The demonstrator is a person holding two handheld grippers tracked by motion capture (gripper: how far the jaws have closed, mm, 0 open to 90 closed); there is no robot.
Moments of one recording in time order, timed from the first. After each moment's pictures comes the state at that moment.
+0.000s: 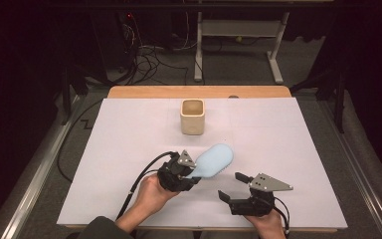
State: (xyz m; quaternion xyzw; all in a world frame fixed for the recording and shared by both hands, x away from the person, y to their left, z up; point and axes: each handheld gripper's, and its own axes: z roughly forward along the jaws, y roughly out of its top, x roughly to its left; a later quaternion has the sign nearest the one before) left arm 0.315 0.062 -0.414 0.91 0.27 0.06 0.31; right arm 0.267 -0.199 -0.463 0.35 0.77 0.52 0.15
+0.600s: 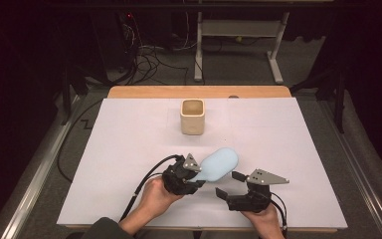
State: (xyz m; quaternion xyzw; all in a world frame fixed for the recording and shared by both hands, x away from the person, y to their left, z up) left arm 0.309 0.051 -0.416 0.91 0.25 0.06 0.31; right arm 0.278 -0.194 -0.465 0.37 0.76 0.52 0.11
